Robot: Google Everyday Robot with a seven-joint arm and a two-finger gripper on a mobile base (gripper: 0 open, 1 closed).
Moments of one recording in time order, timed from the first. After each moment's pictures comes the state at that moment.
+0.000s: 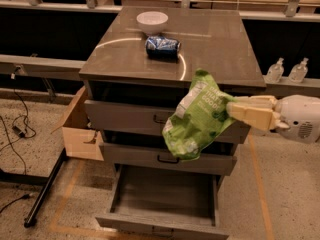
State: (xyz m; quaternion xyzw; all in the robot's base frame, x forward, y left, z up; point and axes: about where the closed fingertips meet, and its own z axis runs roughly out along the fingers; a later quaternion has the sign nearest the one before) arm 0.477 -0.174 0.907 -0.32 0.69 0.39 0.52
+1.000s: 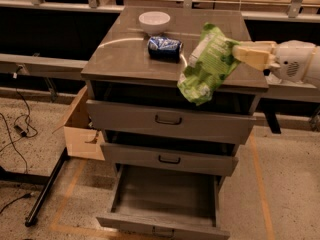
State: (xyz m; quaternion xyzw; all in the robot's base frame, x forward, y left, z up) arm 0.632 -0.213 0.960 -0.32 0.65 0.32 0.60
